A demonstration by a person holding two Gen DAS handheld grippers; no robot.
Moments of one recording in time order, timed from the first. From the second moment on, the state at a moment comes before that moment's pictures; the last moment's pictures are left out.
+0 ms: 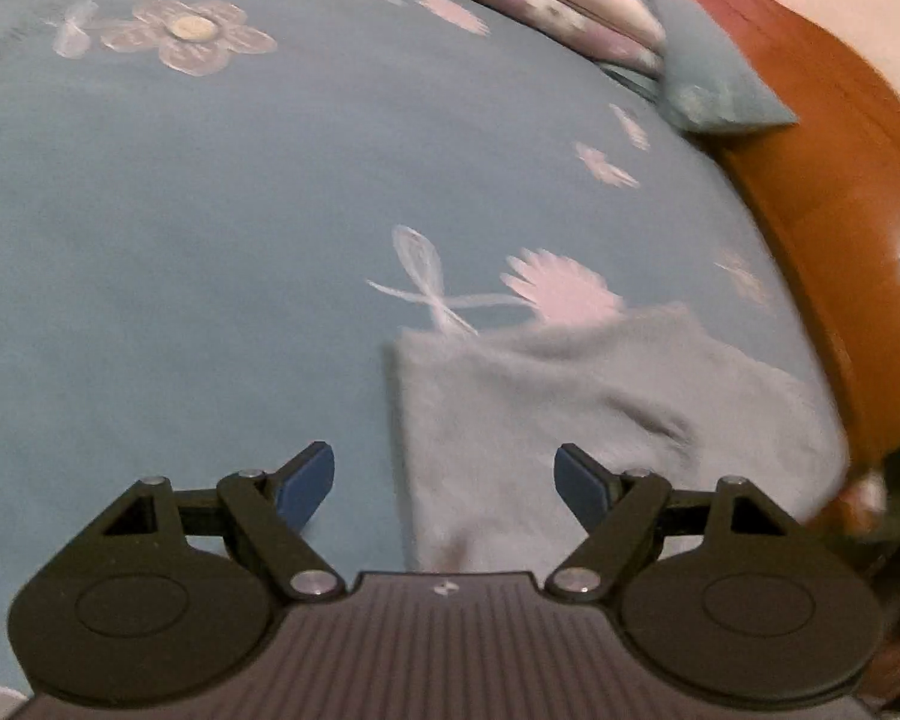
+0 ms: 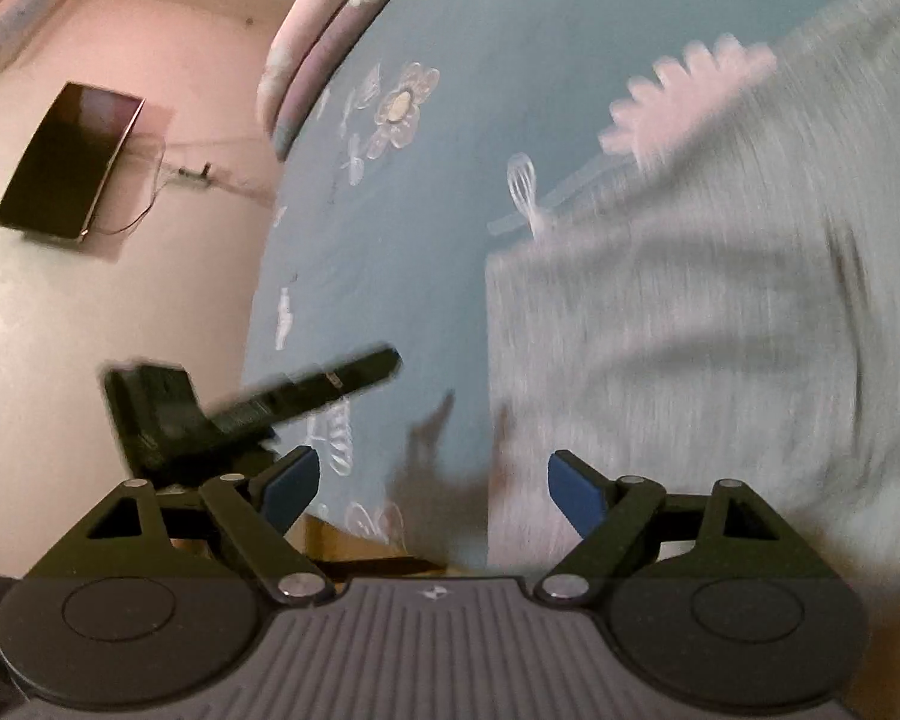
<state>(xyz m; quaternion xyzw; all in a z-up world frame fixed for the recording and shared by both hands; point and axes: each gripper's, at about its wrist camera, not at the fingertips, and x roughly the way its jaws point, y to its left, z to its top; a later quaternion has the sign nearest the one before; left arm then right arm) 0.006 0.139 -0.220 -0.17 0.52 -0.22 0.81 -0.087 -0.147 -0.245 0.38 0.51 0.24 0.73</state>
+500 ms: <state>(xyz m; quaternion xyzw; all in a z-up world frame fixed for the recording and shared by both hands) 0.014 0.087 -0.280 -0.16 0.57 -0.31 0.75 -0.173 -0.096 -0.327 0.40 0.41 0.17 0.80</state>
